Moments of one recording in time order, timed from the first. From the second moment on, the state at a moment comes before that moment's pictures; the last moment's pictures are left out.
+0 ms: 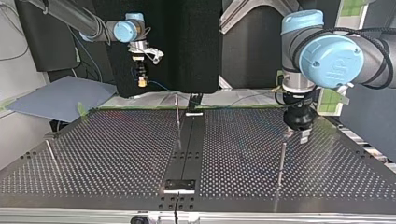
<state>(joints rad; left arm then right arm) -0.14 -1.50 -1.64 -3.30 -1.89 -1.85 1.99 -0.80 1.98 -1.06 1.60 1.56</state>
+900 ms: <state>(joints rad) -0.20 -1.50 -1.64 -3.20 -1.76 -1.70 1.99 -0.80 1.97 -1.05 1.60 1.56</state>
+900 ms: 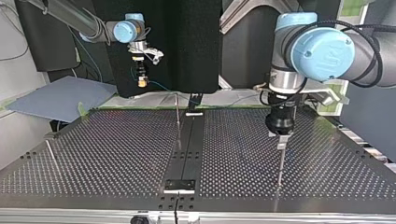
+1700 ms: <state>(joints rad) -0.38 -1.66 -1.53 -3.01 -1.85 -1.51 1.99 -0.80 1.97 -1.06 1.60 1.55</state>
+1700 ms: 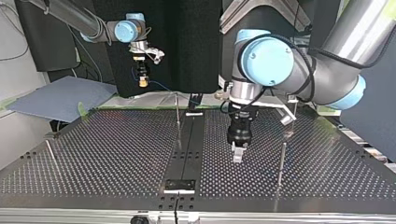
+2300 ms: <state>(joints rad) -0.39 -1.76 -1.61 -2.86 -2.00 -1.36 2.00 -0.80 1.97 -1.06 1.60 1.55</state>
